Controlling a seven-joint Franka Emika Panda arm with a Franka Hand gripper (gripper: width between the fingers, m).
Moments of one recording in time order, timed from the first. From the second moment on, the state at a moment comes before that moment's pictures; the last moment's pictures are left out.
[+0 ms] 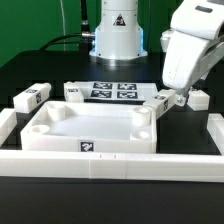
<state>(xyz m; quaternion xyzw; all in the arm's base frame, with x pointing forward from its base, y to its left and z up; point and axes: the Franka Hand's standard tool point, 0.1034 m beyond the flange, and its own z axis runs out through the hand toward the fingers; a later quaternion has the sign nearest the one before) 0.534 0.094 0.068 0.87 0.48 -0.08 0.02</state>
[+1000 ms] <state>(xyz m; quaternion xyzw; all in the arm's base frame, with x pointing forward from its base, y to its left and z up) 0.518 0.035 0.062 0.82 0.57 -0.07 0.01</state>
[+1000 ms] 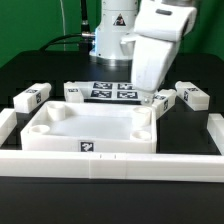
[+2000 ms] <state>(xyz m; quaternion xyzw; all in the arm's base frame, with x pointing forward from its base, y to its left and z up) 0.479 -0.026 0.026 0.76 0.65 -0.06 -0.01</state>
